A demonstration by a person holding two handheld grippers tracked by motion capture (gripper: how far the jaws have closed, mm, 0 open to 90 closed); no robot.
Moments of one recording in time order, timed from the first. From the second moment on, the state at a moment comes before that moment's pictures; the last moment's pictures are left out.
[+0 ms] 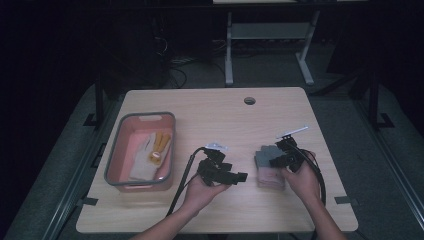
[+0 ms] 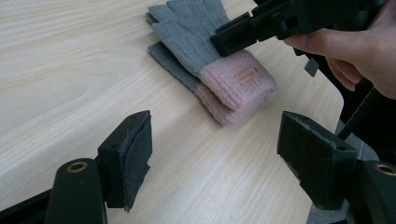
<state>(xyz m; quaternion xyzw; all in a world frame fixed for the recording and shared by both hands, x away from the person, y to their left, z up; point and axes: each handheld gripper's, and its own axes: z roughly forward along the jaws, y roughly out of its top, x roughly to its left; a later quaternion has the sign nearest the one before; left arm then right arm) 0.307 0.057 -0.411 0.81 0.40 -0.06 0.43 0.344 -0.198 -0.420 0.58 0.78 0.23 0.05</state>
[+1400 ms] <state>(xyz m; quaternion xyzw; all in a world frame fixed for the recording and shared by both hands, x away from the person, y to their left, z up) 0.339 -0.015 -0.458 0.80 0.44 -0.13 0.40 0.327 -0.254 -0.438 0.62 0.71 0.33 -0.01</state>
